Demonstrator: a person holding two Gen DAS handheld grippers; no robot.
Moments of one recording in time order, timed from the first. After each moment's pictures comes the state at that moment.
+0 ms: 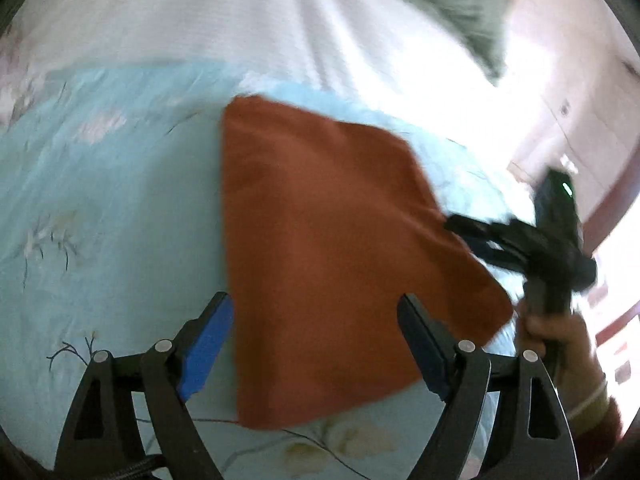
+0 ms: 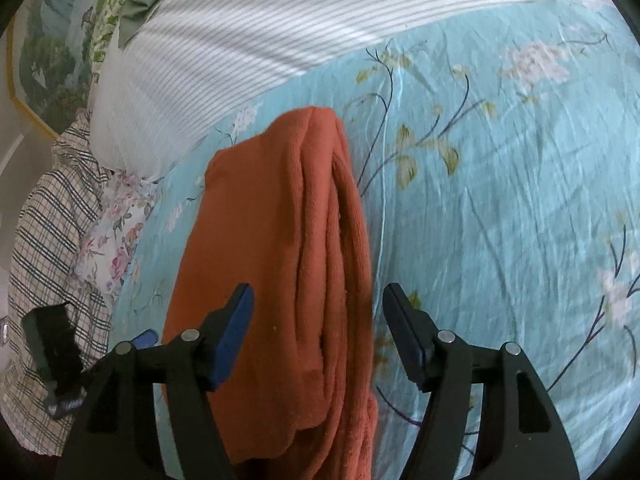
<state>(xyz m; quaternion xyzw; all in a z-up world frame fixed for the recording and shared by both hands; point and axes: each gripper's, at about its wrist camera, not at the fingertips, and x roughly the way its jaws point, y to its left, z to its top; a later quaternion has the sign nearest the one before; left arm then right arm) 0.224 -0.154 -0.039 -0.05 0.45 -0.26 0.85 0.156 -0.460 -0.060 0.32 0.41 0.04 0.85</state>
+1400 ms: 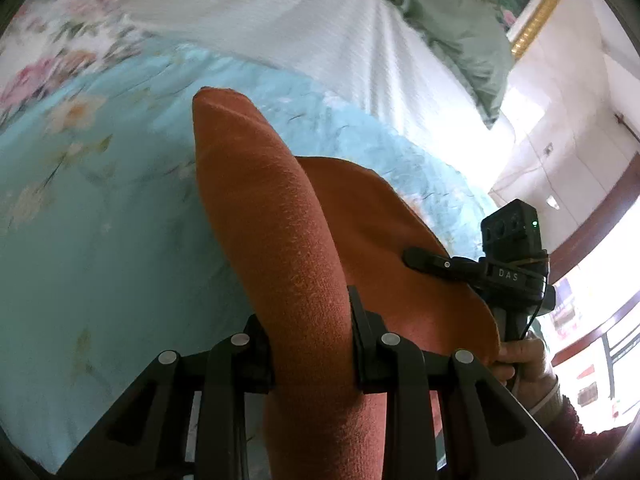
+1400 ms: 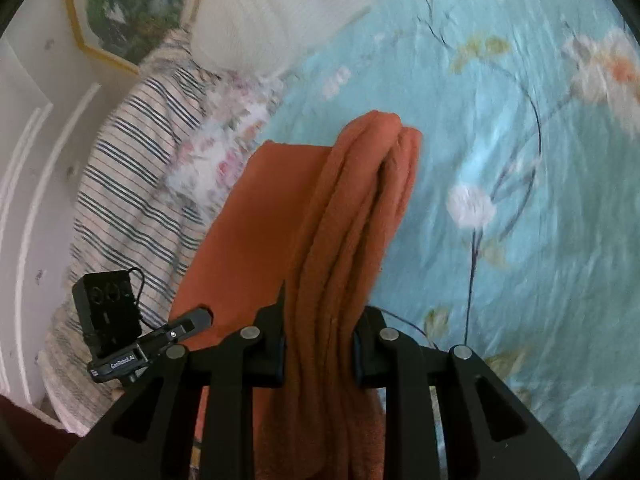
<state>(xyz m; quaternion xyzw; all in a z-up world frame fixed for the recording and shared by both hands) 0.154 0.032 -0.017 -0.12 0.45 -0.27 0.84 0.140 -0.231 -0.067 0.34 0.44 0.23 0.80</state>
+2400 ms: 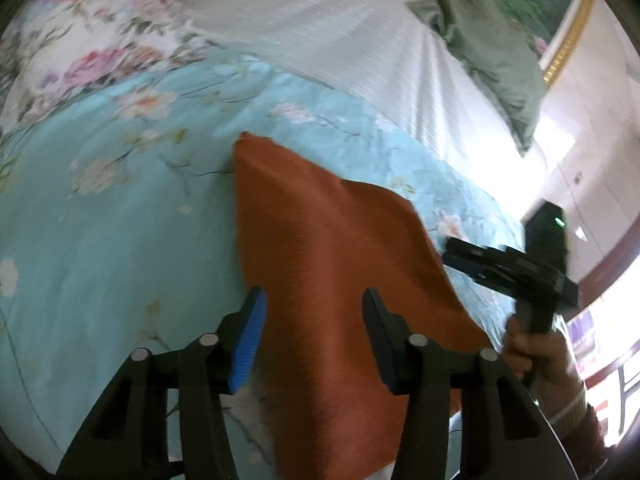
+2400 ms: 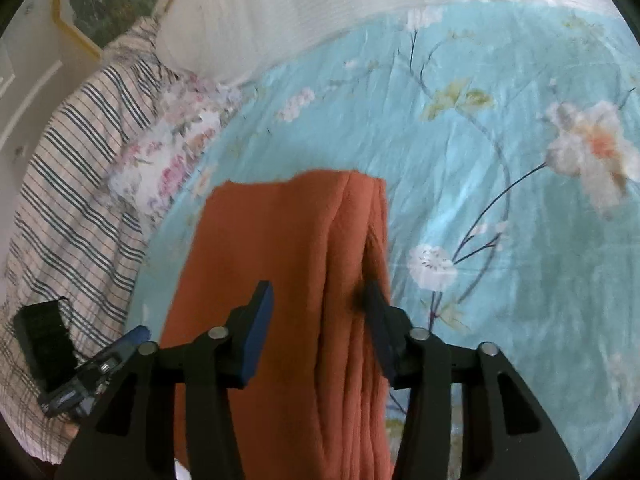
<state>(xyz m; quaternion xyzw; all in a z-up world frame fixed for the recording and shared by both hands) 0.131 0.070 -0.016 -0.13 0.42 -0.21 0.87 0.167 -0.219 -0.048 0.26 0.46 0.13 0.84</state>
